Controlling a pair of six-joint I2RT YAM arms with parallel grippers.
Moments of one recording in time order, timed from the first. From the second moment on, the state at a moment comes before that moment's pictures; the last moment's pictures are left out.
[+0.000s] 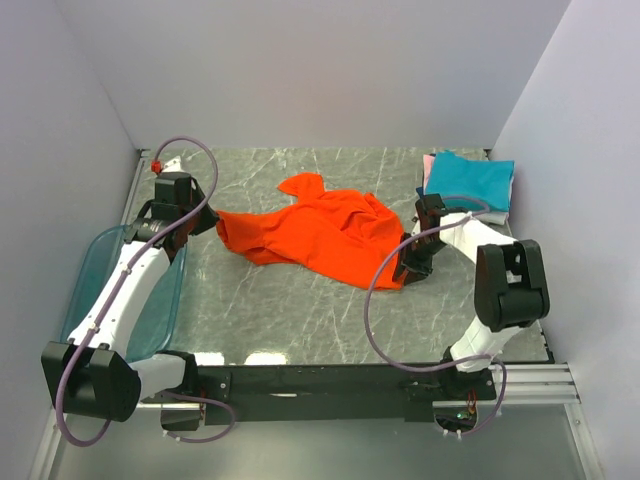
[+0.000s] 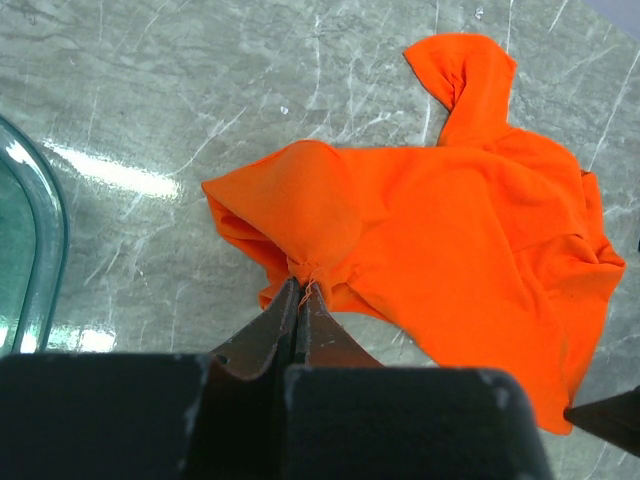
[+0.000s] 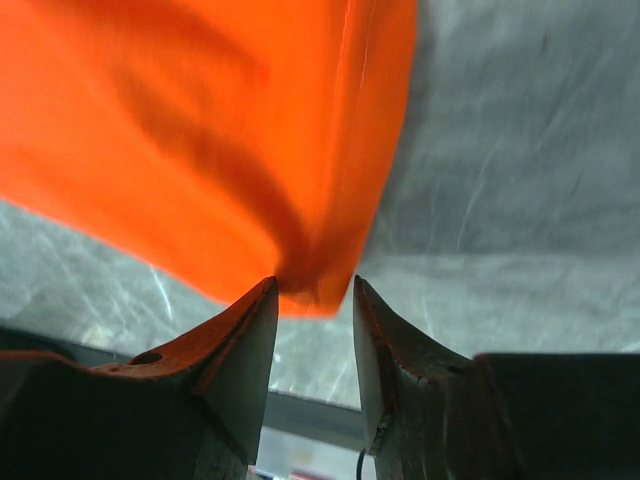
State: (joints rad) left arm -0.15 1.18 1.06 -0.51 -0.07 -0.58; right arm 0.13 1.66 1.01 -0.79 -0.27 0.39
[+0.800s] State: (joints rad) left arm -0.15 1.19 1.05 -0.51 -0.08 -0.57; right arm 0.13 2.06 1.51 -0.77 -0.13 0.40
